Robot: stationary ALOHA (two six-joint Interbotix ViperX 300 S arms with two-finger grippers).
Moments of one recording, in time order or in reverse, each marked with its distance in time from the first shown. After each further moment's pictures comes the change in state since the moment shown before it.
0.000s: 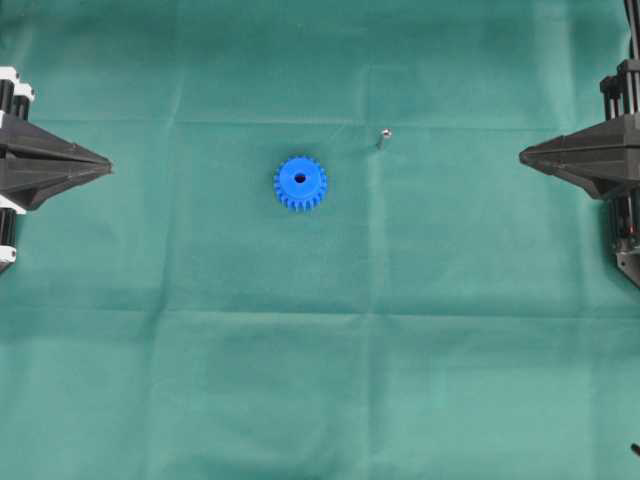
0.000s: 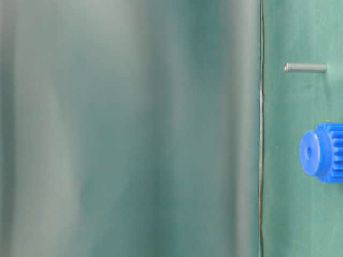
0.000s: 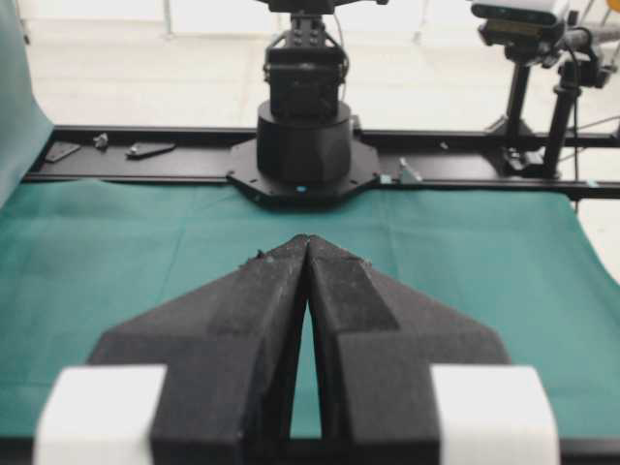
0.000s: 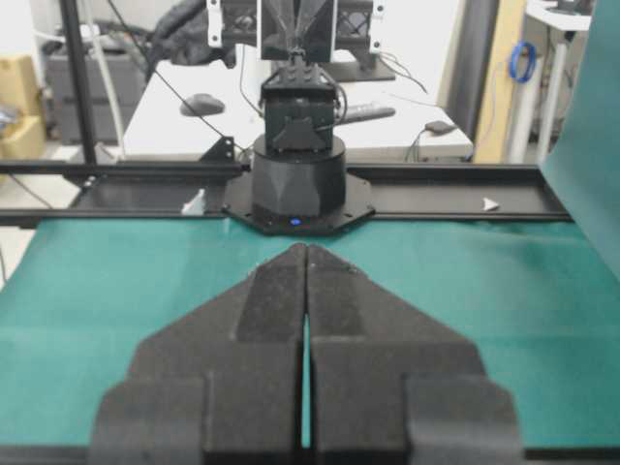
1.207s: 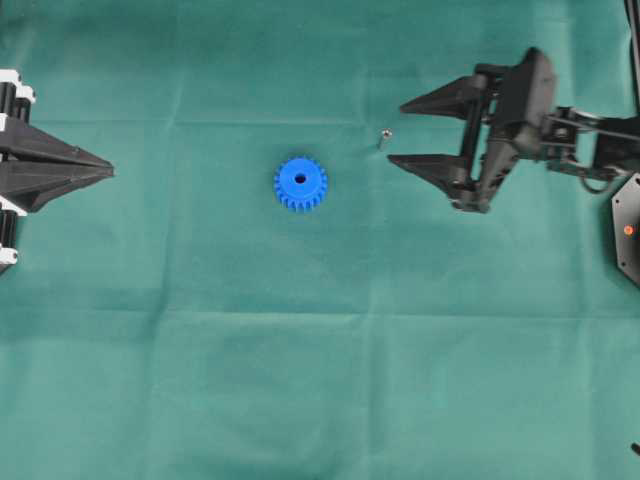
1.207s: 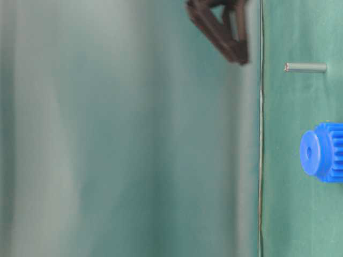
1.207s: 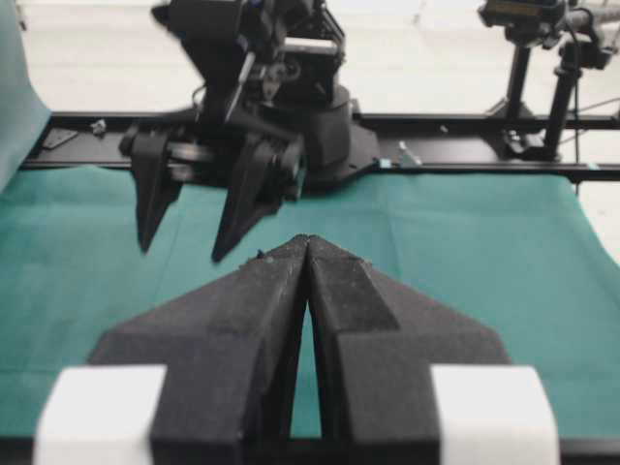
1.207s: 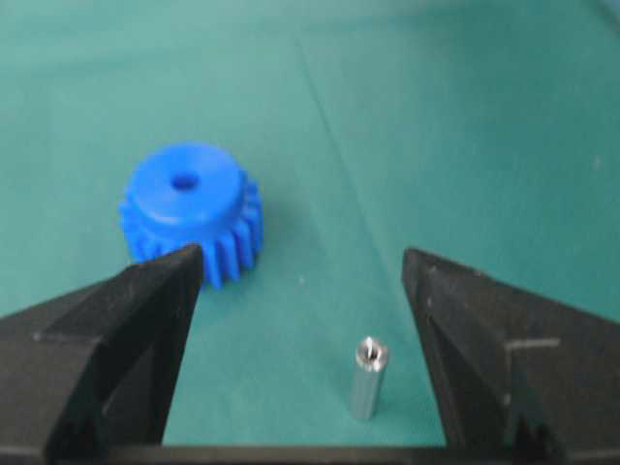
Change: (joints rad) left arm -0.002 -0.002 -0.003 0.009 0.028 -0.003; right arm -0.230 0.879 -0.091 0.015 -0.362 -0.003
